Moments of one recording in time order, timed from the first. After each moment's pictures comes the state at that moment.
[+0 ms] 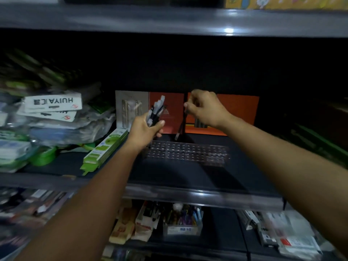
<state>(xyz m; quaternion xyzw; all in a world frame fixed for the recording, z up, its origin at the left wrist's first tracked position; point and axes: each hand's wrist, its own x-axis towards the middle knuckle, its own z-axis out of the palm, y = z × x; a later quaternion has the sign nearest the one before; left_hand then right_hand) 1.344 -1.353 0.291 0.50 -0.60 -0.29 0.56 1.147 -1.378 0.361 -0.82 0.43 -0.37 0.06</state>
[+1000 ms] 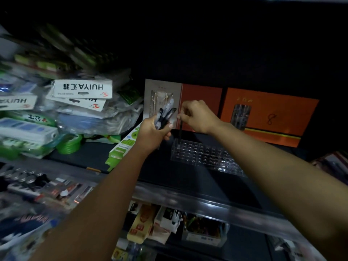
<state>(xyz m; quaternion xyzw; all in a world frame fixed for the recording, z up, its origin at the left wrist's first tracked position) 1.413 -1.383 0.252 0.52 -0.54 -0.29 0.59 1.262 -1.451 0.306 -0.88 0.41 -0.24 0.07</state>
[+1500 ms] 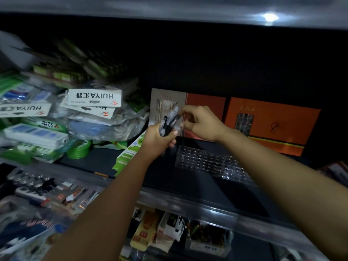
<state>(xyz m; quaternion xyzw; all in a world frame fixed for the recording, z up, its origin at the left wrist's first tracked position) 1.416 -1.370 0.260 0.50 -0.56 -0.31 0.59 1.261 -1.430 0.324 -0.90 0.34 -0.26 0.10</state>
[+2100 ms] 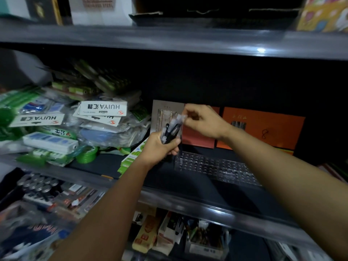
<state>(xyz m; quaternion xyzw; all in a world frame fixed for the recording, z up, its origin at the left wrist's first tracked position) 1.405 -1.329 0.279 0.49 -0.59 -0.34 0.55 1.242 -1.392 0.361 -0.89 0.28 -0.32 0.14</state>
